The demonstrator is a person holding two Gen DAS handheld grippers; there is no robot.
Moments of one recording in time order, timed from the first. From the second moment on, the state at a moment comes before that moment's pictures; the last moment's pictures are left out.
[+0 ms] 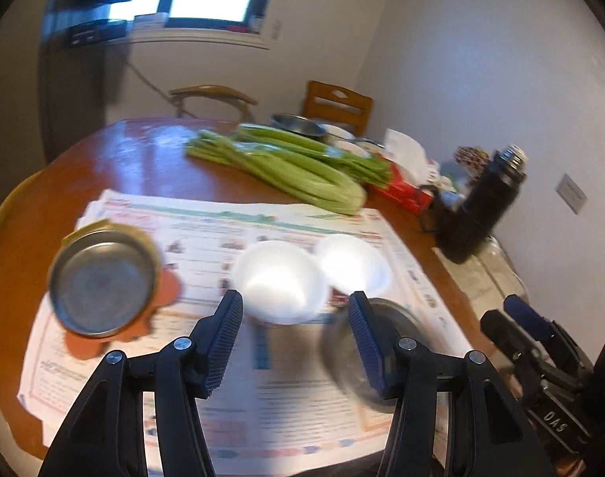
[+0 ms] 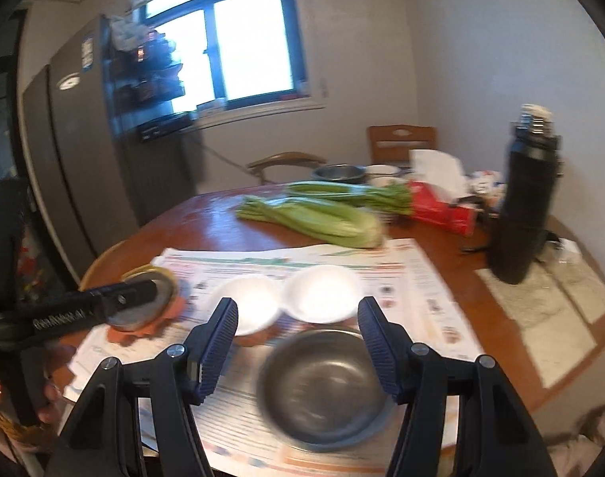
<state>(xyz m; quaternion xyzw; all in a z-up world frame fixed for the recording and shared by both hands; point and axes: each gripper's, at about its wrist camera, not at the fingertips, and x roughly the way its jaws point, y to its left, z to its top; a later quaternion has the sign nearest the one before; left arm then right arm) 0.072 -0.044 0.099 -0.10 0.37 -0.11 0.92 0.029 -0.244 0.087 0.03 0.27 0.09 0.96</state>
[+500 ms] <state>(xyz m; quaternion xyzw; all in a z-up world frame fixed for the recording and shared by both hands) 0.088 -0.119 0.079 -0.08 0.42 -0.12 0.90 0.032 -0.323 0.055 0.07 0.32 0.08 0.94</state>
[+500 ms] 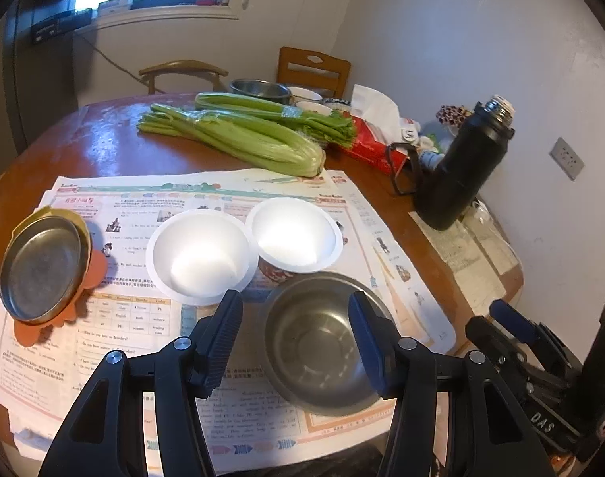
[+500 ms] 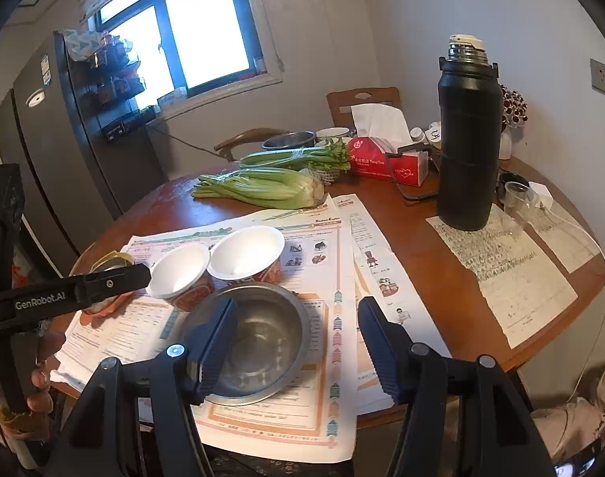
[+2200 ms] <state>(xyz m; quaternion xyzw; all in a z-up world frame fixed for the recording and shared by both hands) 0.137 -0.137 -0.039 -0.12 0.53 -0.12 0.83 0.079 -0.267 -0.039 -0.02 0.43 0.16 0.89</state>
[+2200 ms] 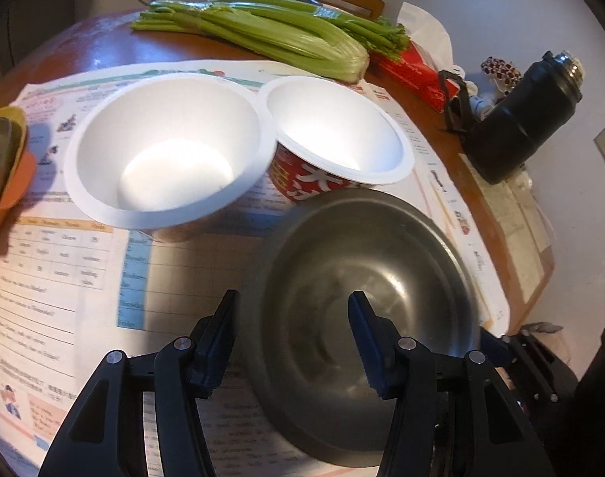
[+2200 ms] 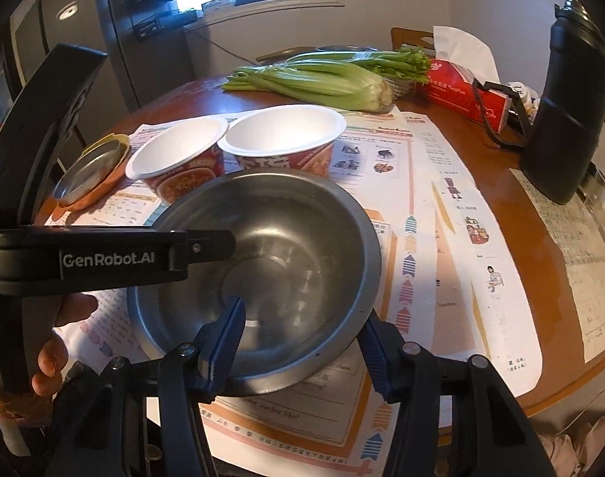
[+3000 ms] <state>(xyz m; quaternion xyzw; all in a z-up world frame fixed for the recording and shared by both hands) 0.087 -0.096 0.000 -0.11 0.49 -0.11 0.86 0.046 -0.235 0.003 -0.02 0.39 0.22 0.90</state>
